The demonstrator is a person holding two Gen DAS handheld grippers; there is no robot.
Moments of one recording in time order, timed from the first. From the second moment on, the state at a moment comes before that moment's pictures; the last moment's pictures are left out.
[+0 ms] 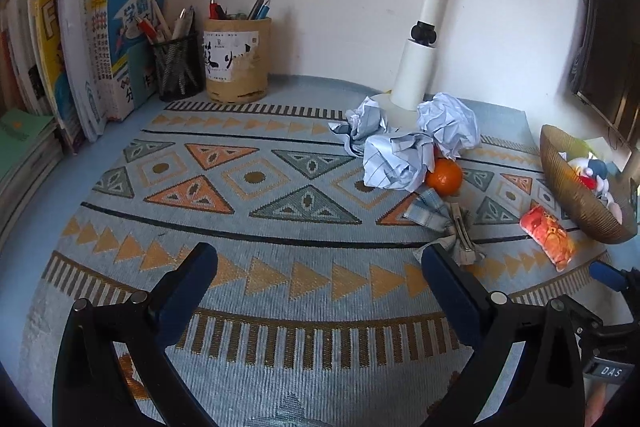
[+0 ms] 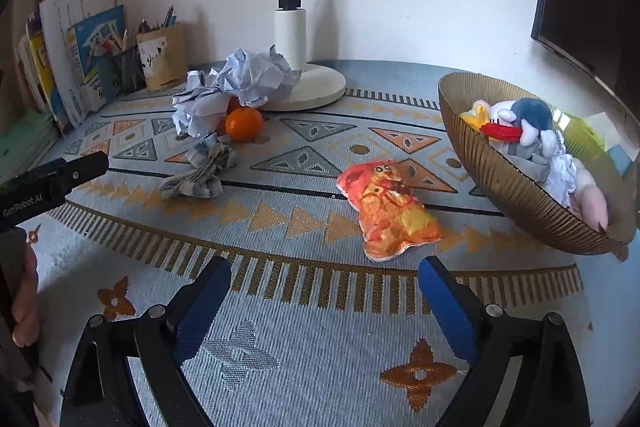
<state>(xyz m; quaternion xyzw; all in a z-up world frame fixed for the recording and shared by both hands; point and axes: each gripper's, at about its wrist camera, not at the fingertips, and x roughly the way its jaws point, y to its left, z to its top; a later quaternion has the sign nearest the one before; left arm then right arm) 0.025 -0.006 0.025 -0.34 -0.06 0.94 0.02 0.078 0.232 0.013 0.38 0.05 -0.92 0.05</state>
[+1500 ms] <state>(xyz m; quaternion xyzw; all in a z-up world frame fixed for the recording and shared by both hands) 0.059 -0.007 0.058 -0.36 -0.07 0.92 0.14 0.067 0.241 0.084 0.40 -0.08 -0.89 0.20</state>
